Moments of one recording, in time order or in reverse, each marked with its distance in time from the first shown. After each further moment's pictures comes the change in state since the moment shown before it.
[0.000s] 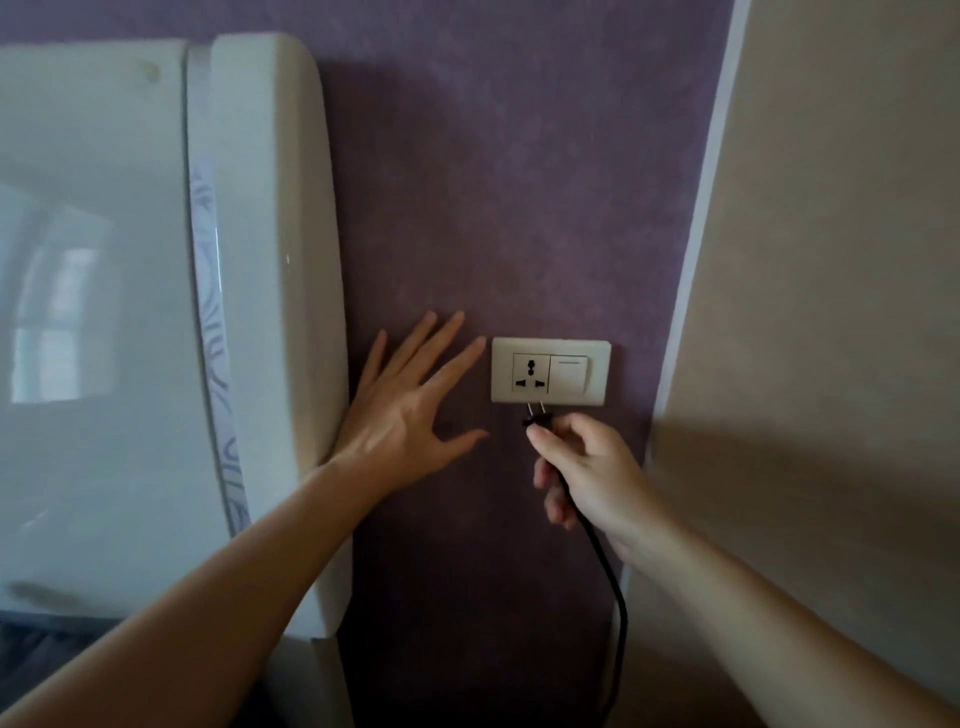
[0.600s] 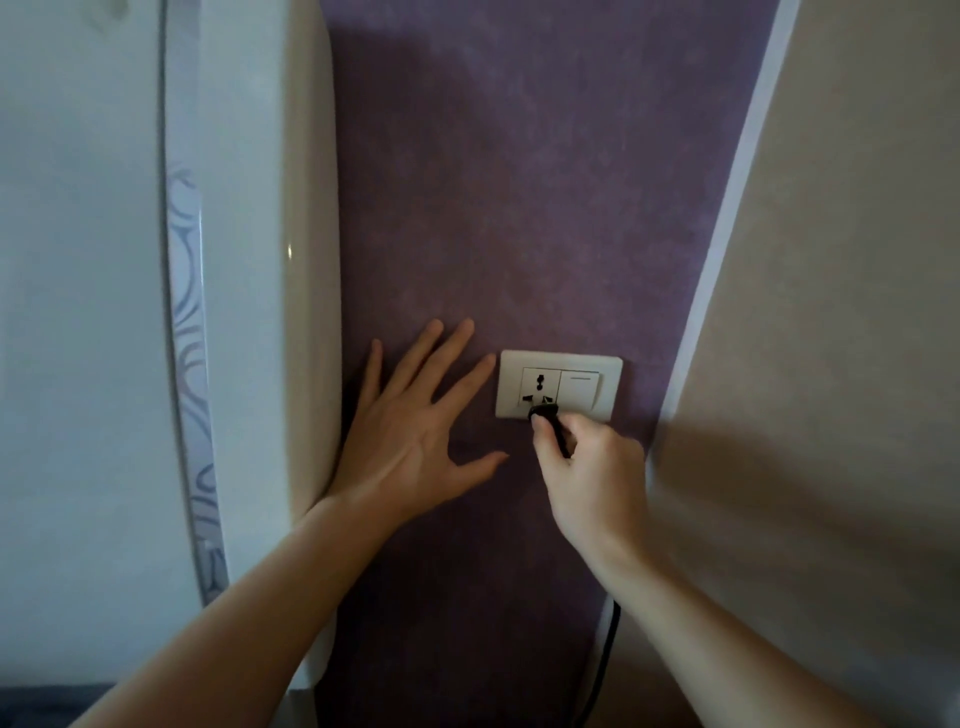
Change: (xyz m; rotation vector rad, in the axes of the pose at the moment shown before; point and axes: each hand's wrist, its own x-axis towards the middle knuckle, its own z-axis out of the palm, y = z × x) left_hand 0.005 -0.007 0.018 0.011 0.051 -0.016; right_hand 0.030 0.010 0.029 -0.755 0.612 -0.448
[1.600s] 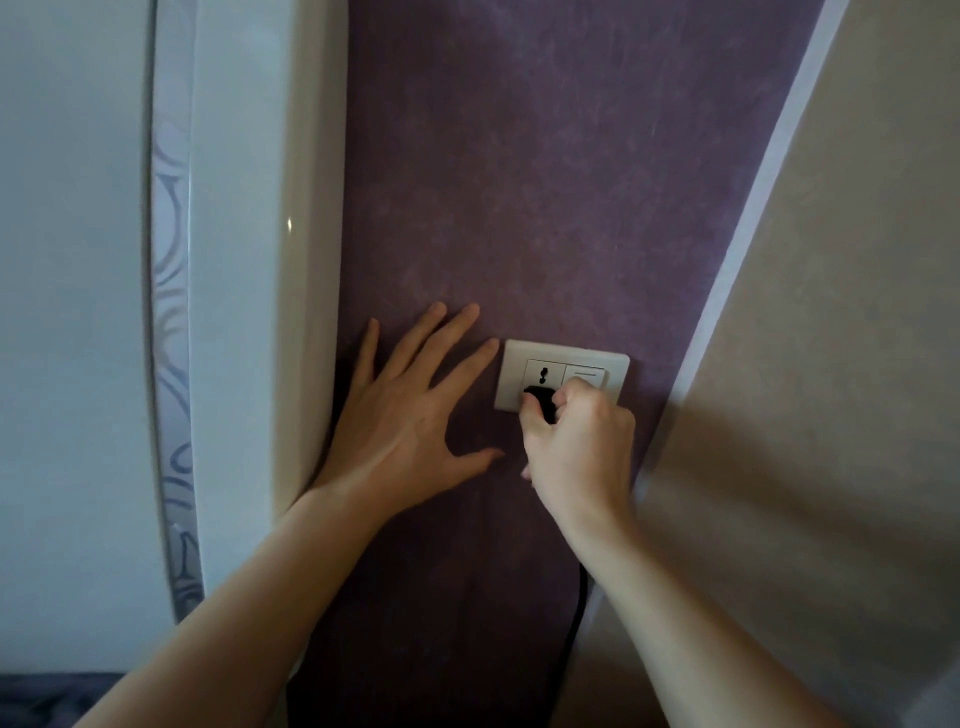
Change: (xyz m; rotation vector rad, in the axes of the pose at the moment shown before) left_hand 0.001 0.001 -0.001 -0.060 0.007 -0.018; right_hand 0.019 -0.021 0.011 -0.036 -0.011 0.096
